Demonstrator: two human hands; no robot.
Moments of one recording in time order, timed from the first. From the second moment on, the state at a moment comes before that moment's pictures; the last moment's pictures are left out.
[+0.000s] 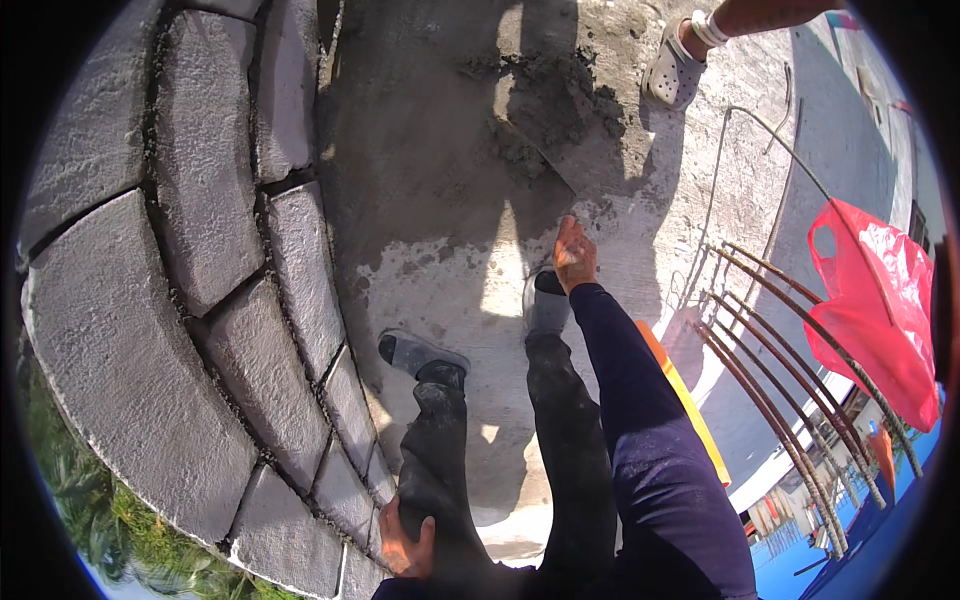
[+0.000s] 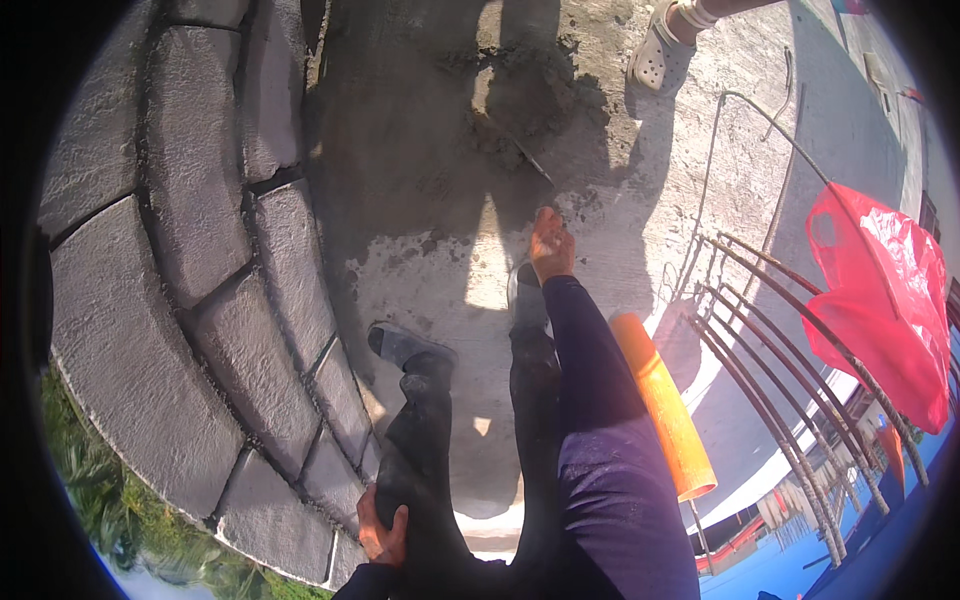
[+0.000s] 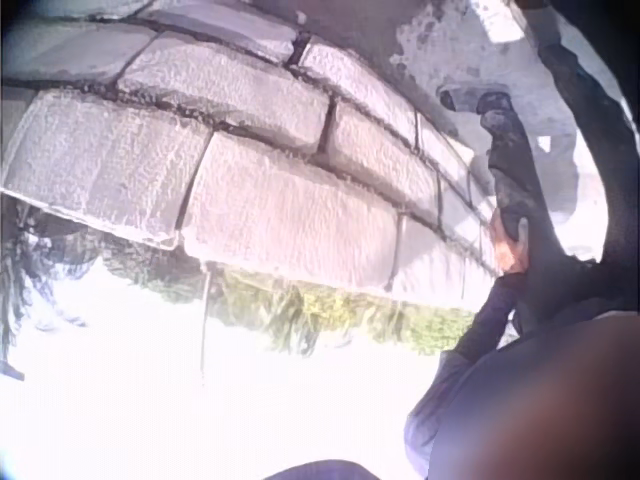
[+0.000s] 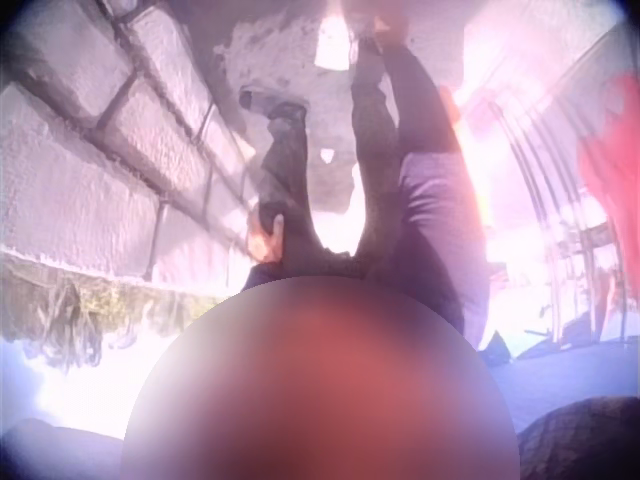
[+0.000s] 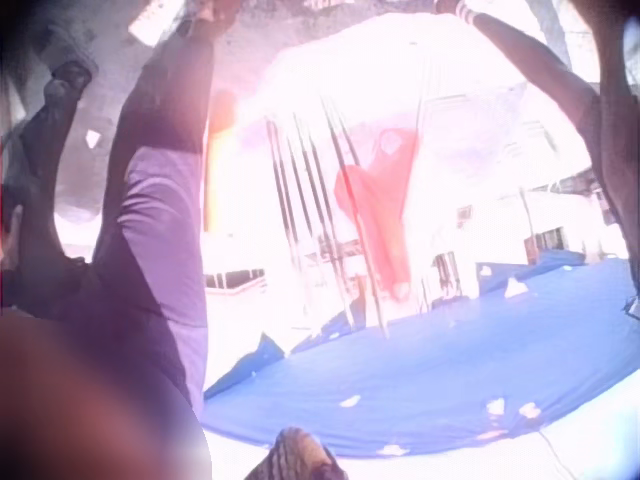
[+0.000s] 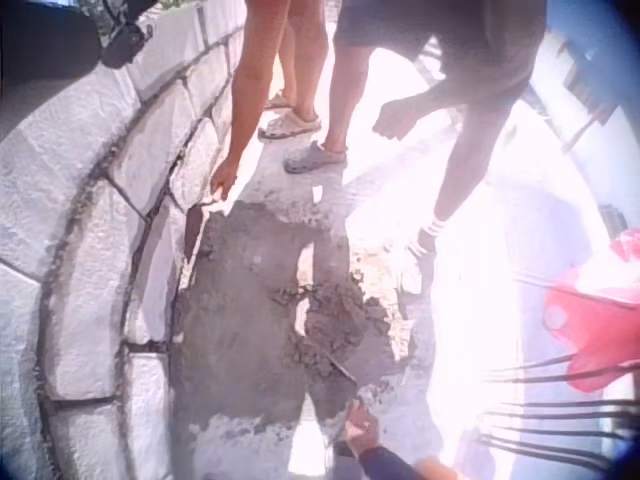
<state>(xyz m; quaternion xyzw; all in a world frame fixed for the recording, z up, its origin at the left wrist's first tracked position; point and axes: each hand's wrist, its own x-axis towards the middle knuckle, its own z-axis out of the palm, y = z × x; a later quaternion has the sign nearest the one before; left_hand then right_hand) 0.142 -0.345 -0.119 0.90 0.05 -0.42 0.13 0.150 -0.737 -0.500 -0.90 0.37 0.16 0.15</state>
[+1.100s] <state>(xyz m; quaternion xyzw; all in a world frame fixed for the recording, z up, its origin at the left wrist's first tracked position) 0.152 -0.324 -0.121 0.91 0.03 -0.40 0.11 0.105 -0.783 -0.500 -0.65 0.44 0.24 0.57</state>
